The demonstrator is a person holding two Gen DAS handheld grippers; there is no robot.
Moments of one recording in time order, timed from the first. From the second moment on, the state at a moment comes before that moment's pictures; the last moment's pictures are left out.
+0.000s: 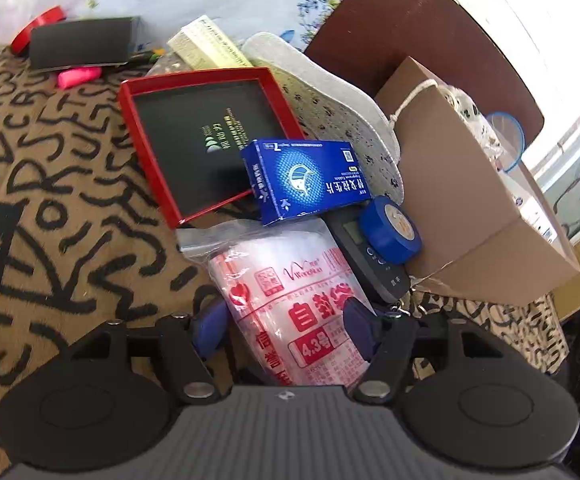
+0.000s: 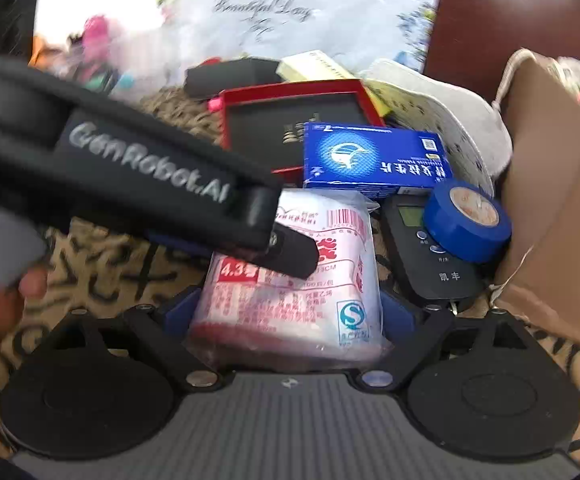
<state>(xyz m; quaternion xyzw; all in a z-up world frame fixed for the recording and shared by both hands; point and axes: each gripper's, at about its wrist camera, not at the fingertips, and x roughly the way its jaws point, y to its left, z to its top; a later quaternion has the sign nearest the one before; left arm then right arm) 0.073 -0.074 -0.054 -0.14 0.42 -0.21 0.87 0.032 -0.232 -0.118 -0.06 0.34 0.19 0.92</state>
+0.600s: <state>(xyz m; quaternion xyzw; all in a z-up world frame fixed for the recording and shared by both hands) 0.016 -0.089 0.009 -0.11 0.35 -0.22 0.90 -0.017 -0.248 -0.071 -0.04 0.28 0.19 0.94</state>
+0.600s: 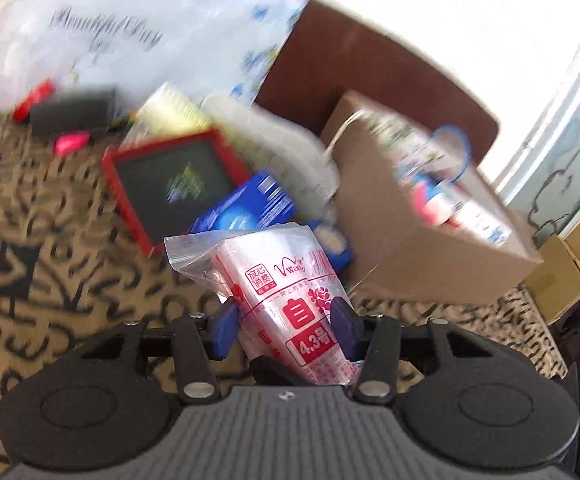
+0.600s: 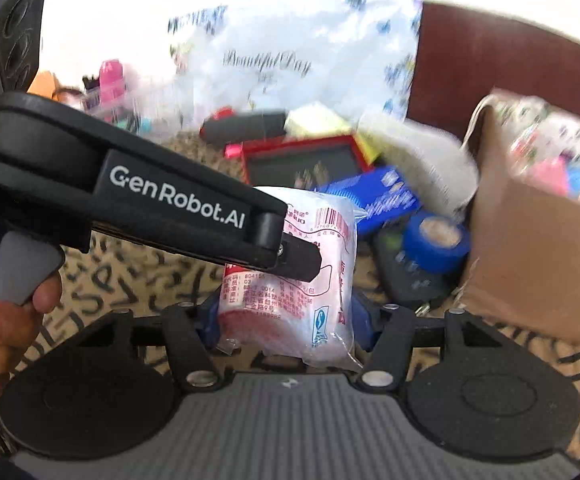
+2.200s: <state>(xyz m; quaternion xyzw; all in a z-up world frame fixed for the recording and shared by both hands) 0.093 -0.231 0.053 -0.03 0.27 -0.35 0.90 0.032 -0.371 -0.031 -0.01 0.18 -0.04 0.98</state>
